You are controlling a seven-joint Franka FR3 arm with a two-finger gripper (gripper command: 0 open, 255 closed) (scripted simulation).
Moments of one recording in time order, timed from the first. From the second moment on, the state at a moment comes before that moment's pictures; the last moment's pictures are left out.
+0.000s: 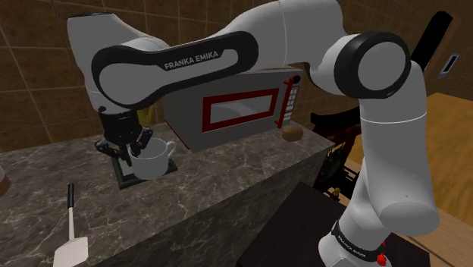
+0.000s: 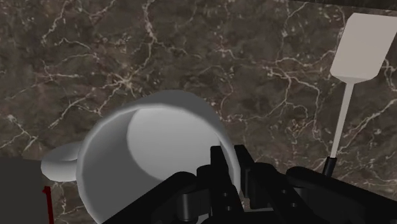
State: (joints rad) arm 0.30 0.44 0.39 -1.47 -0.25 1.87 0.85
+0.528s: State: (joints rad) arm 0.30 0.47 0.39 -1.54 -0.27 1.96 0.86
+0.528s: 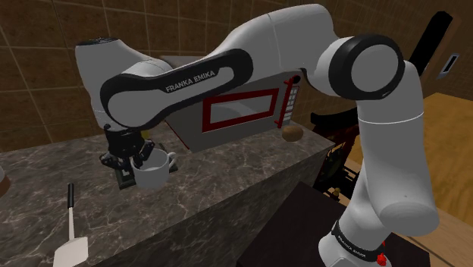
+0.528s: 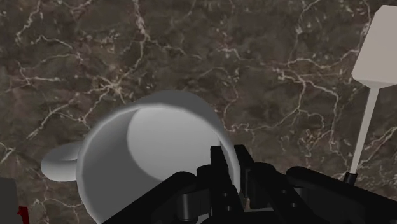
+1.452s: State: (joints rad) arm 0.30 0.50 0.38 -1.59 -0.29 2.04 0.88
